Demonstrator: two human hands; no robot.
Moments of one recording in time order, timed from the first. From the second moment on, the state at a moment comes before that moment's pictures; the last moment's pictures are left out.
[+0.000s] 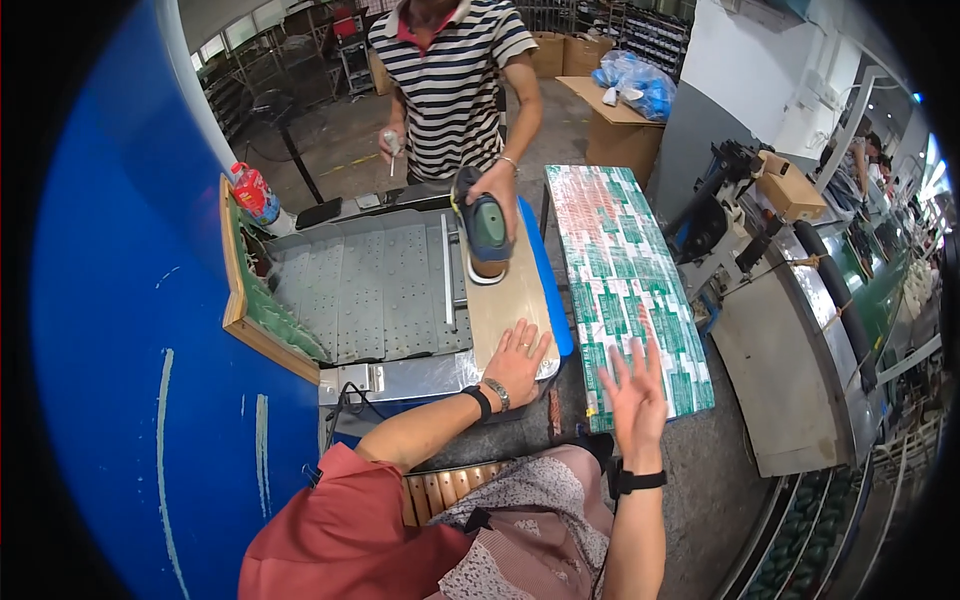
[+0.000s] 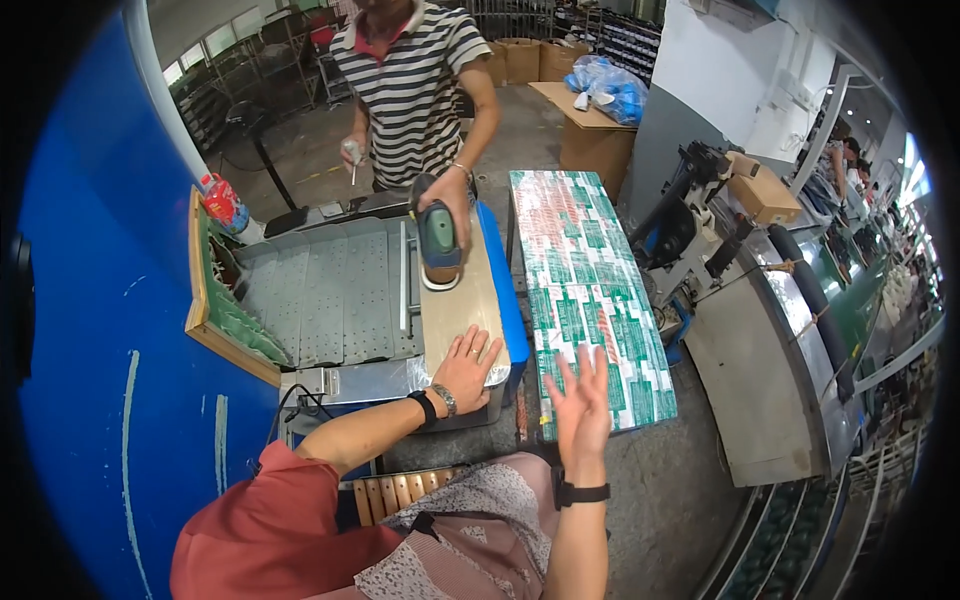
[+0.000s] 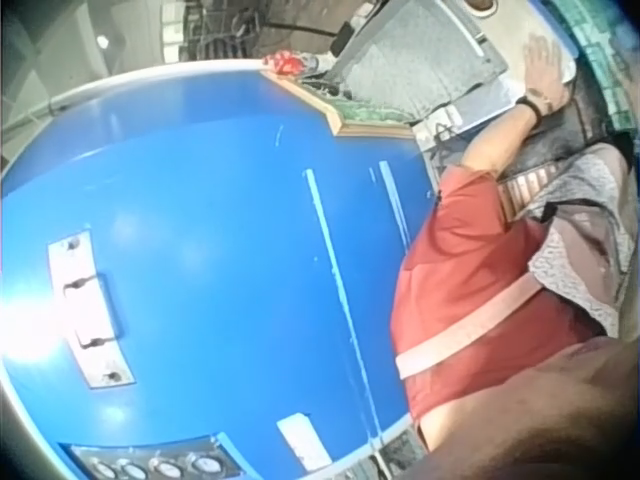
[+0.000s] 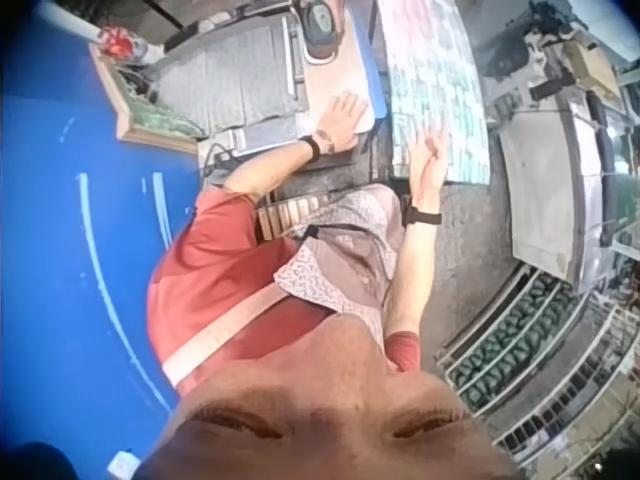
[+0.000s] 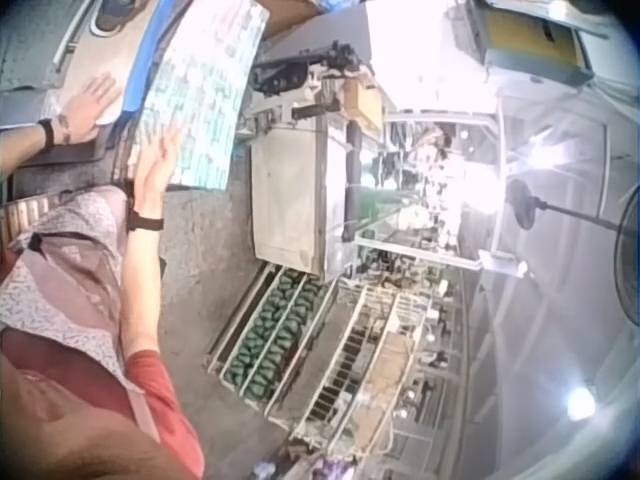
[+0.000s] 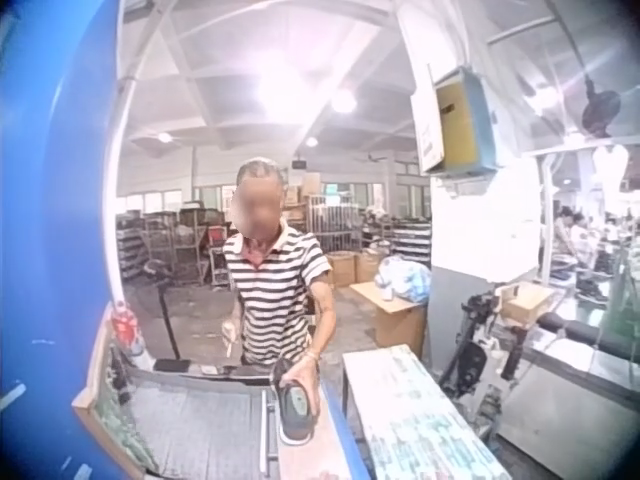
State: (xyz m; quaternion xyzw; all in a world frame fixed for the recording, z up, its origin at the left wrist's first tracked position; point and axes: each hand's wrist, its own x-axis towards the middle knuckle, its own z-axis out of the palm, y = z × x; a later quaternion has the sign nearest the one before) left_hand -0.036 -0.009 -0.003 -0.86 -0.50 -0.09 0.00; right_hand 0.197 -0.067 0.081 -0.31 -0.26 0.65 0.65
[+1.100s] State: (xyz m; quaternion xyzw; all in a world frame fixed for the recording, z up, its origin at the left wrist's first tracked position) left_hand -0.028 -0.012 0.005 -0.87 -0.49 -0.11 0.00; right_hand 0.167 -0.228 -0.104 -0.66 -0.64 0.20 0.34
